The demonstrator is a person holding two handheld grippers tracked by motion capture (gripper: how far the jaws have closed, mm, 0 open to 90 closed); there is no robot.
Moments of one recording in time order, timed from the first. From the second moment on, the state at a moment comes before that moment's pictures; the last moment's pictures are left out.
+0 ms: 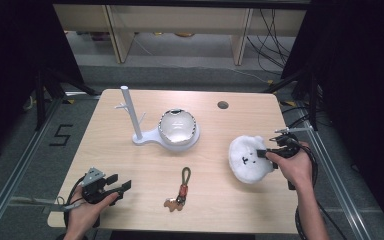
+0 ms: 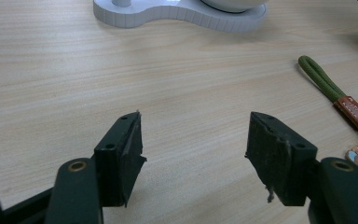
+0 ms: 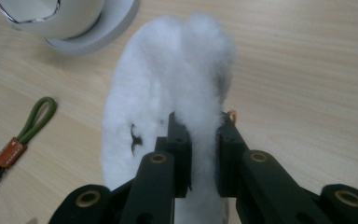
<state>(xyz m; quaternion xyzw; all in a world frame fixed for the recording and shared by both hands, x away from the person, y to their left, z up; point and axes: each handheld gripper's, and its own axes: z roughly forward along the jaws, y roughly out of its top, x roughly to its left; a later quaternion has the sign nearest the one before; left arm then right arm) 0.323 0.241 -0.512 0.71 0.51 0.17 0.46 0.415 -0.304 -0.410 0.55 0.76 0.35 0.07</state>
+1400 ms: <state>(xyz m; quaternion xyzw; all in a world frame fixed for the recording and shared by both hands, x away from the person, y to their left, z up) 0.322 0.241 -0.512 0.70 0.50 0.17 0.47 0.443 -0.229 -0.379 0.51 0.71 0.47 0.14</state>
